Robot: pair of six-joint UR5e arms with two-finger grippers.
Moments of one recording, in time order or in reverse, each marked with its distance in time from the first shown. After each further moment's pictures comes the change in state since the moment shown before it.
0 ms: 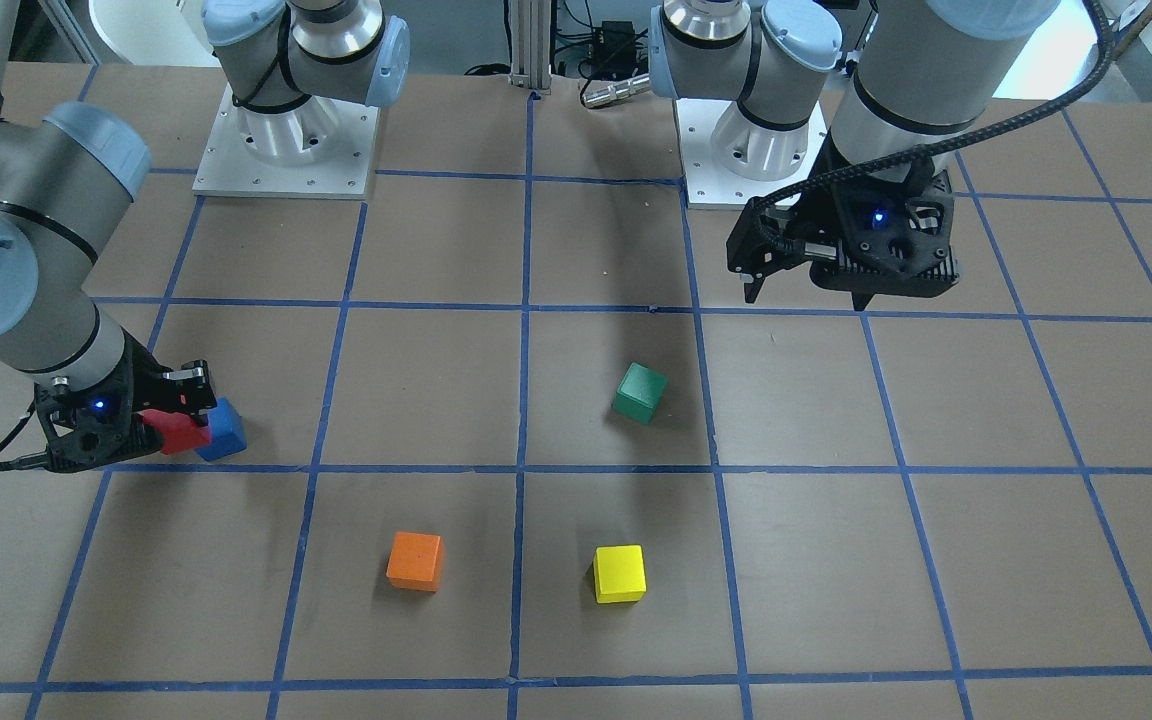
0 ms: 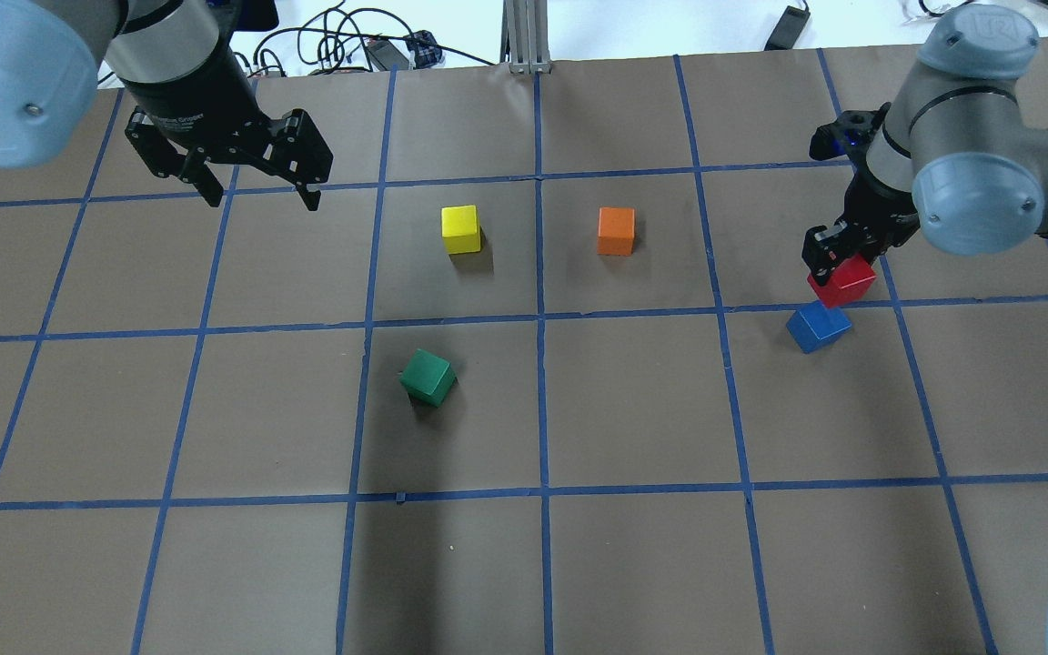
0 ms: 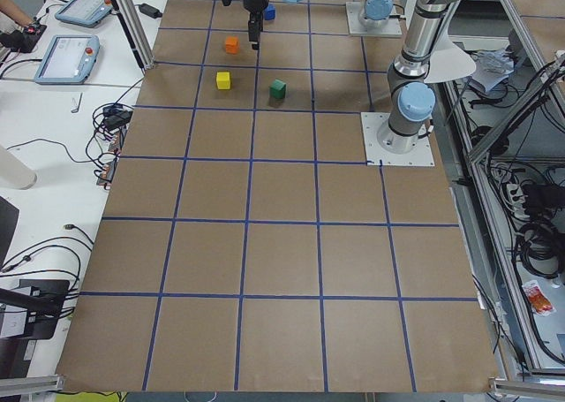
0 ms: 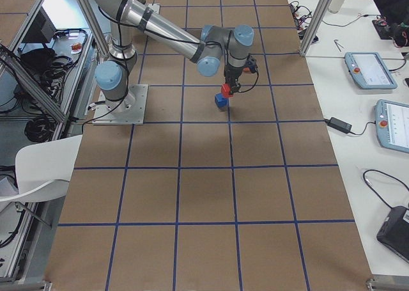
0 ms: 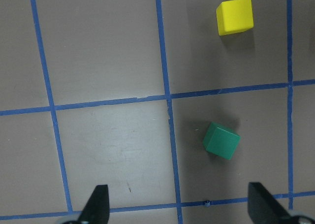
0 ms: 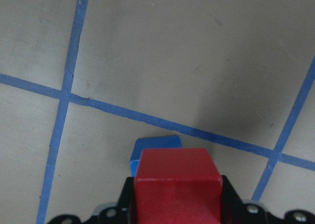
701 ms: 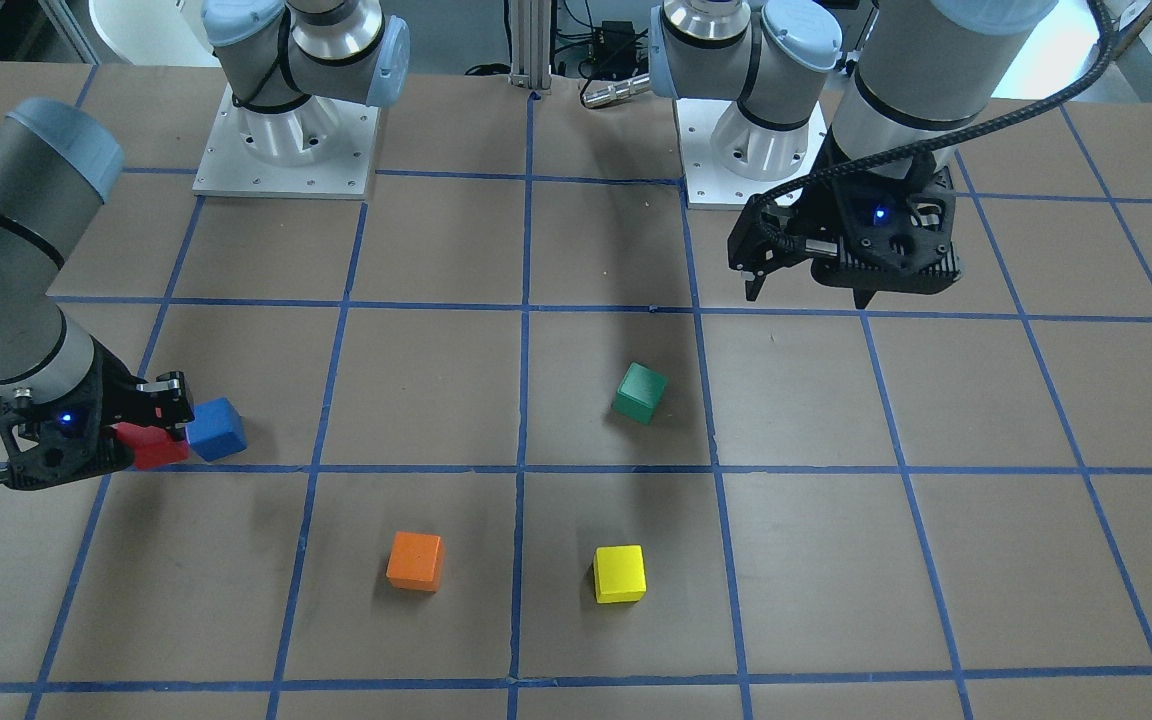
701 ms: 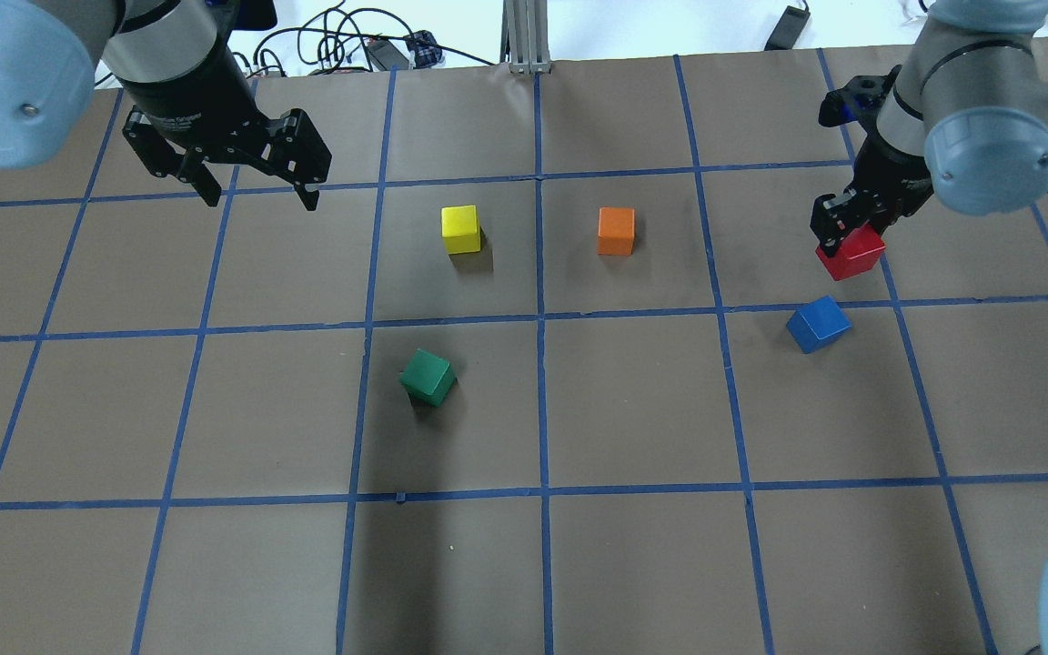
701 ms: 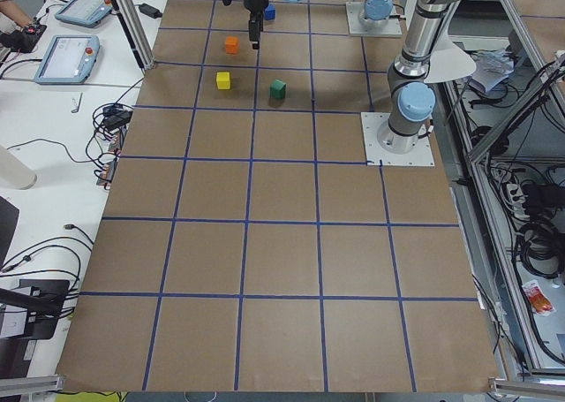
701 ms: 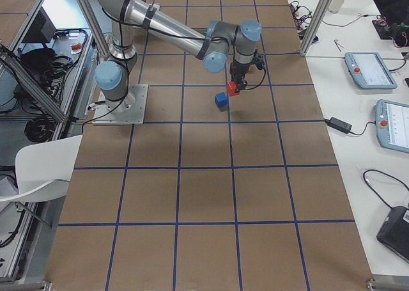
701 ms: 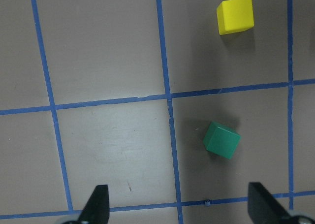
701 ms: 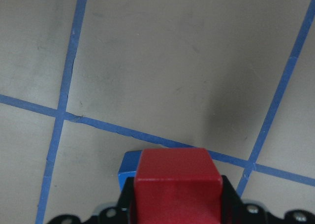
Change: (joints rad) left arm 0.000 0.004 0.000 -0.002 0.003 0.001; right arm 0.001 0.017 -0.080 0.031 -0.005 0.004
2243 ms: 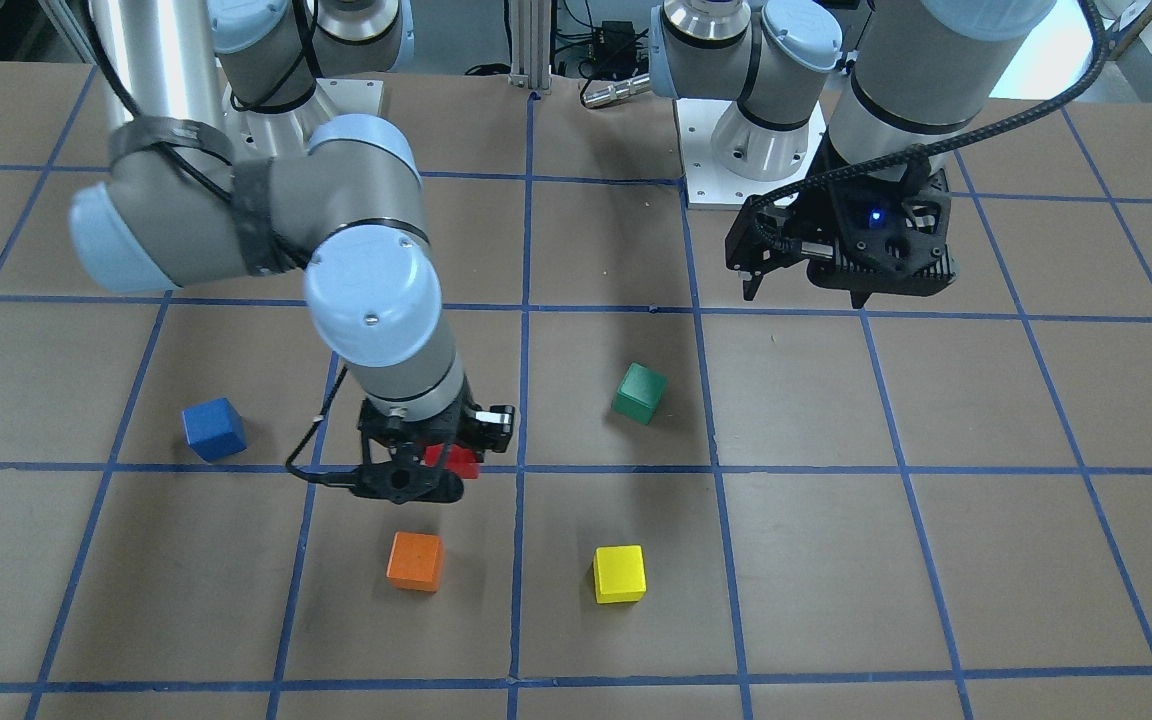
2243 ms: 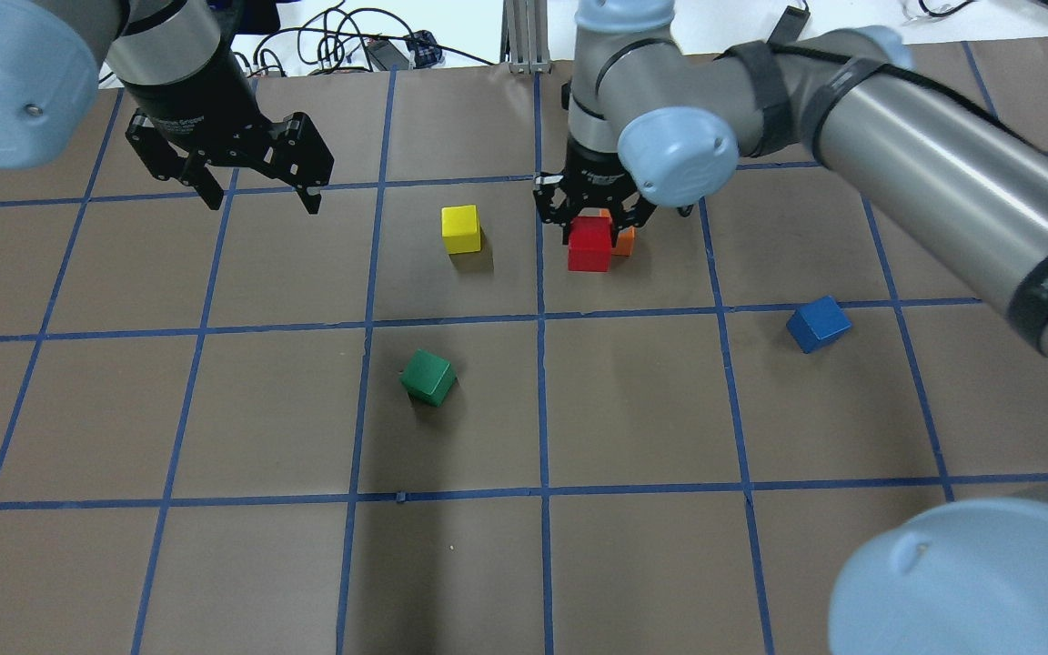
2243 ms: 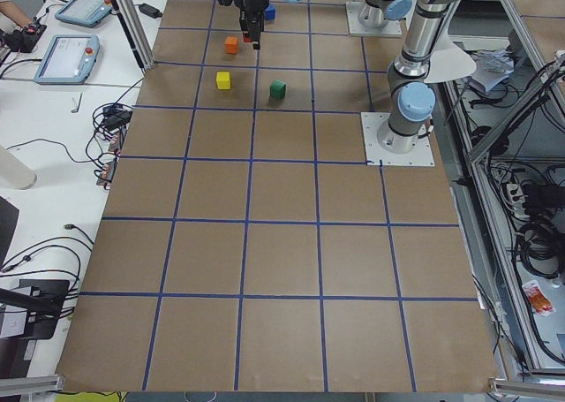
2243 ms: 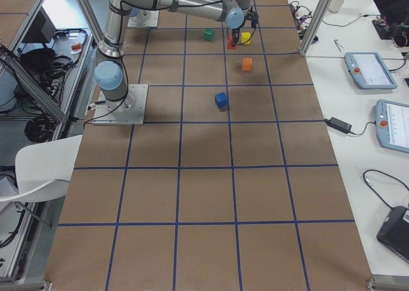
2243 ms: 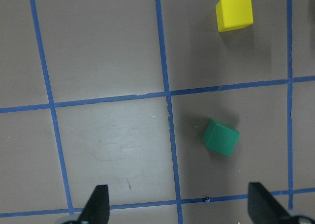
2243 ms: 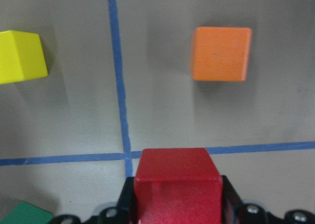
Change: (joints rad) left arm -0.002 -0.002 -0.001 -0.008 0.000 -0.001; right arm 0.416 0.150 -0.301 0.168 0.115 0.781
